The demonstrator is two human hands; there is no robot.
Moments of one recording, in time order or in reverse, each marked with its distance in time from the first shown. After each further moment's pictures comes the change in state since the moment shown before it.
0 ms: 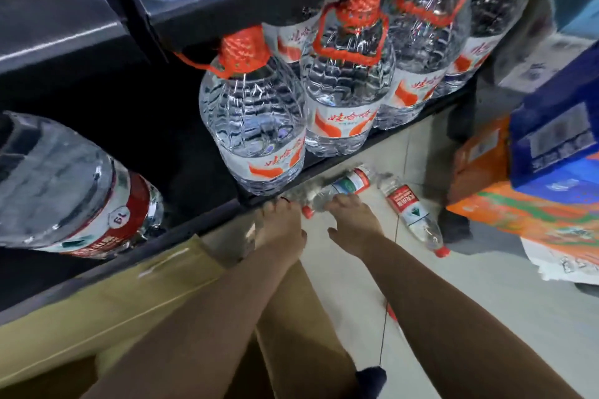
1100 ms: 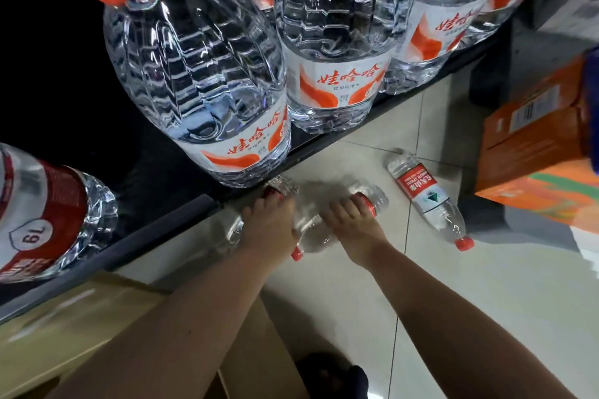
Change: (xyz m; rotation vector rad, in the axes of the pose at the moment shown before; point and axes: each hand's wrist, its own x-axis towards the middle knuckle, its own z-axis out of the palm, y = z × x) left_hand 0.050 -0.008 0.071 -0.024 -0.018 0.067; right_hand 0.044 0.061 0.120 -0.410 0.022 -0.191
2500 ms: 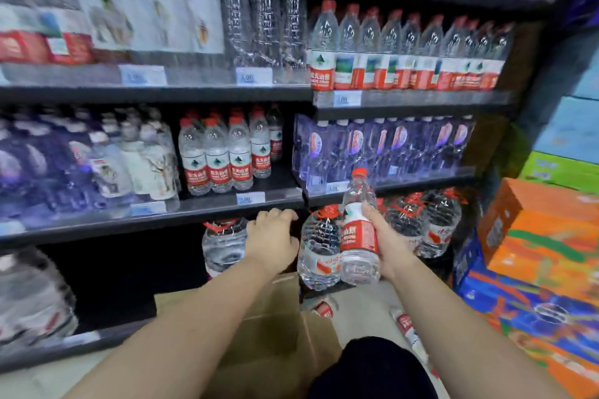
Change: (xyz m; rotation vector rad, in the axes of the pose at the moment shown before) left_hand -0.386 -0.048 -0.342 -0.191 0.672 -0.128; right_hand -0.270 -0.123 -0.471 2.168 0.178 0.037
